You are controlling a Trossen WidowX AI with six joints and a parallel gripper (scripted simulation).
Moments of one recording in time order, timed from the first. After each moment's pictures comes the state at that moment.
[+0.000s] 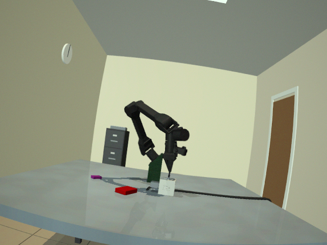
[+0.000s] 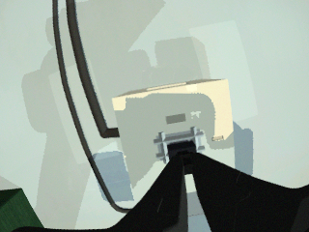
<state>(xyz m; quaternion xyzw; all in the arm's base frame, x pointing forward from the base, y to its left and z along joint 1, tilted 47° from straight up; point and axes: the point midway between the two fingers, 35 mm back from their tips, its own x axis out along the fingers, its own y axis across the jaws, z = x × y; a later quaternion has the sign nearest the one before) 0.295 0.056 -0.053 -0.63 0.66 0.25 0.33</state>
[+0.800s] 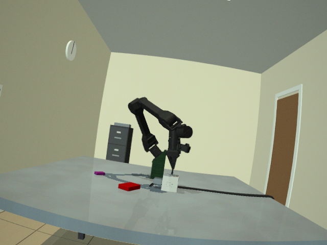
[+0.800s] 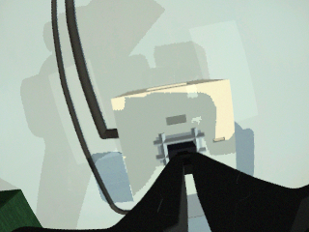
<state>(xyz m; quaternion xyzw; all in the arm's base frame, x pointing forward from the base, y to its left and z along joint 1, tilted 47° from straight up) 0.295 0.054 -0.055 -0.63 0.66 0.25 0.33</state>
